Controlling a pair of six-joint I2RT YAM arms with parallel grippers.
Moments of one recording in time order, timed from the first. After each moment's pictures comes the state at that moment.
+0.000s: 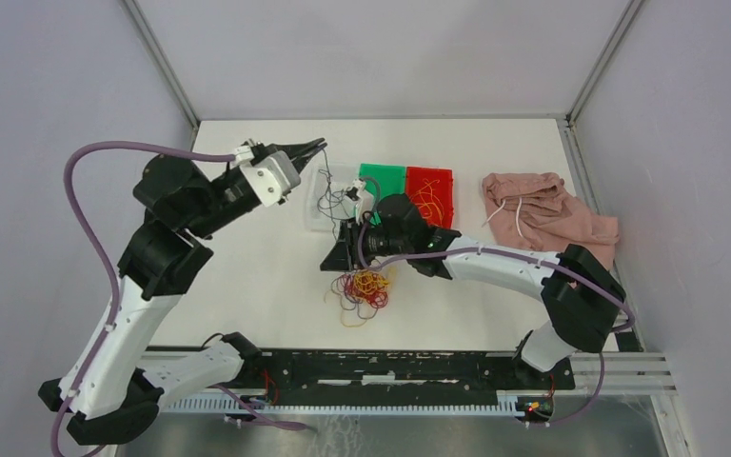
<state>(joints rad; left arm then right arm) -0.65 0.96 1.45 -0.36 0.36 0.59 0.93 1.58 1.01 0.20 -0.47 0.72</state>
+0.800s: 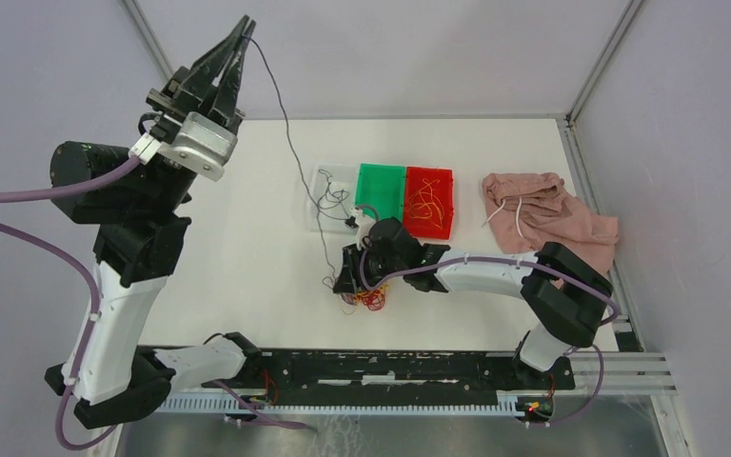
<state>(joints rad) -0.65 1.11 1.82 -0.03 0.23 0.79 0.99 1.64 0.91 0.15 -0.33 0.64</state>
